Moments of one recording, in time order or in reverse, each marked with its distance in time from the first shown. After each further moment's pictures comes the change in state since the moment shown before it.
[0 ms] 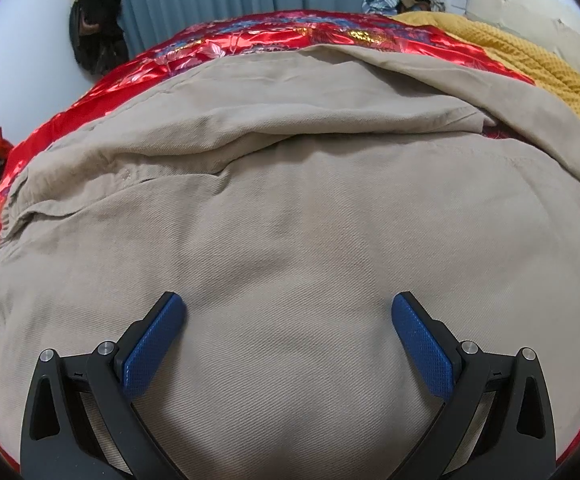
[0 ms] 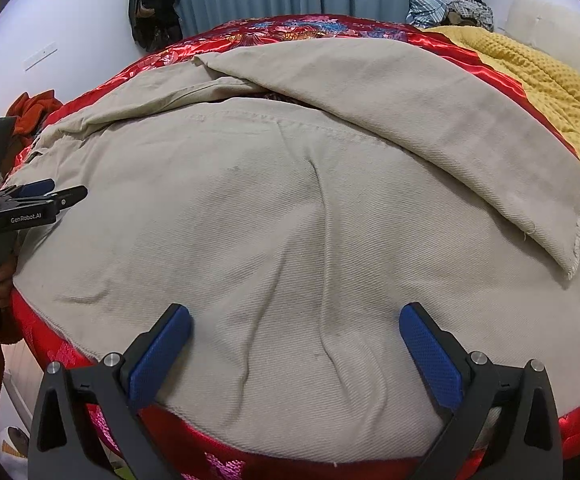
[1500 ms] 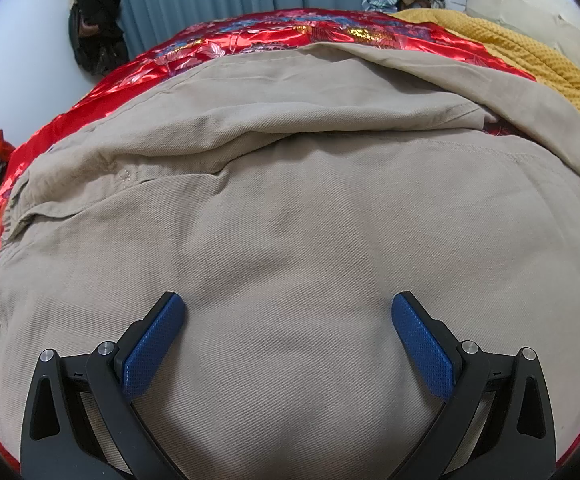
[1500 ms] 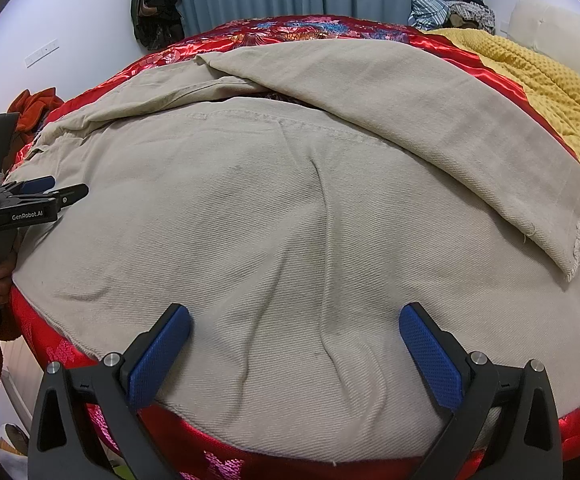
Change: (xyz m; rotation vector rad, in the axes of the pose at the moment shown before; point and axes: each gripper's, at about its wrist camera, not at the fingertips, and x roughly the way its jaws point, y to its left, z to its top) left arm 0.001 -0.001 -0.001 0.004 0.002 0.003; right arm 0.000 0.001 0.000 -0.001 -0.003 -0.005
